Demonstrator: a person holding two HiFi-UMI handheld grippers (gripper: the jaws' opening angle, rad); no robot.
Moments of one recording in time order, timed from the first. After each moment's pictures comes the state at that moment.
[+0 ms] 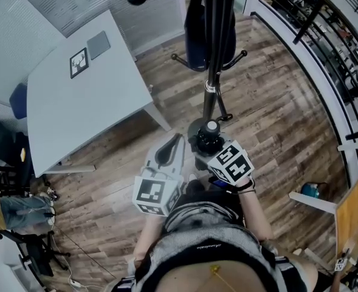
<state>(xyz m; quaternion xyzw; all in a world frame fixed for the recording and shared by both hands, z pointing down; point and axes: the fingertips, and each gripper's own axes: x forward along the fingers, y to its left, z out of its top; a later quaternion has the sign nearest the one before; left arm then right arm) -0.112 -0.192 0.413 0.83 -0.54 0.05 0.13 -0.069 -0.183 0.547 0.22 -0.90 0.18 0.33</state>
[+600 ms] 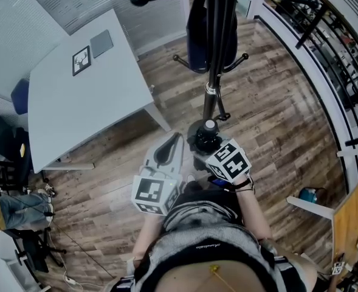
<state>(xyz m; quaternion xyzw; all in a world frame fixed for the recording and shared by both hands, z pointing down) -0.113 -0.194 0.412 0.82 -0.55 0.05 0.13 -0.070 -0.189 0.553 0.21 -0.90 0.19 0.34</state>
